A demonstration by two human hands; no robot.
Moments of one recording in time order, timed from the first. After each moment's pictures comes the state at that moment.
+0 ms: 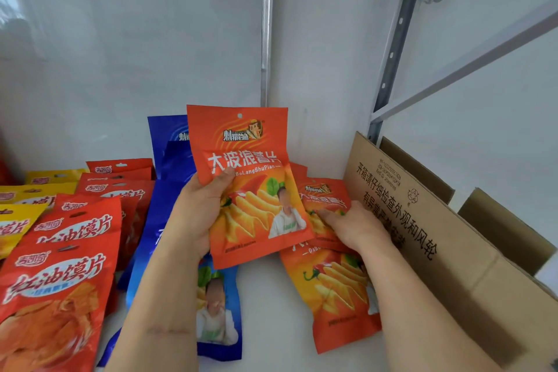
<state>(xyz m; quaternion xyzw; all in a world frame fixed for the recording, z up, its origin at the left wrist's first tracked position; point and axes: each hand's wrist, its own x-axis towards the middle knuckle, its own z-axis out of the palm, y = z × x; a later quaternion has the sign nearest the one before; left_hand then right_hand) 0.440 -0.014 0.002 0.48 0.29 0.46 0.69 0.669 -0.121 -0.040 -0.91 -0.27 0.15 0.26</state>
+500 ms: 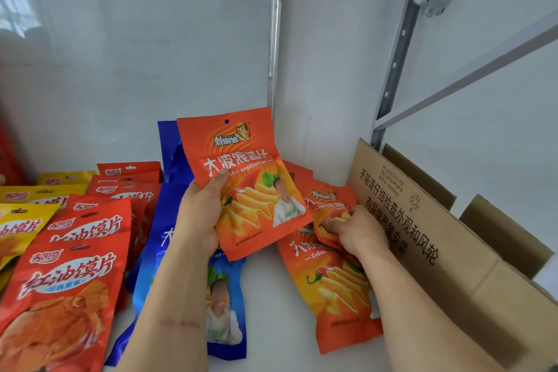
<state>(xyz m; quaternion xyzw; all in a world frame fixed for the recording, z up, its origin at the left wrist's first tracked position) 0.440 -0.006 -0.004 0.42 0.32 0.51 0.68 0.665 -0.117 -0.049 -0.91 -0.26 0.10 0.31</state>
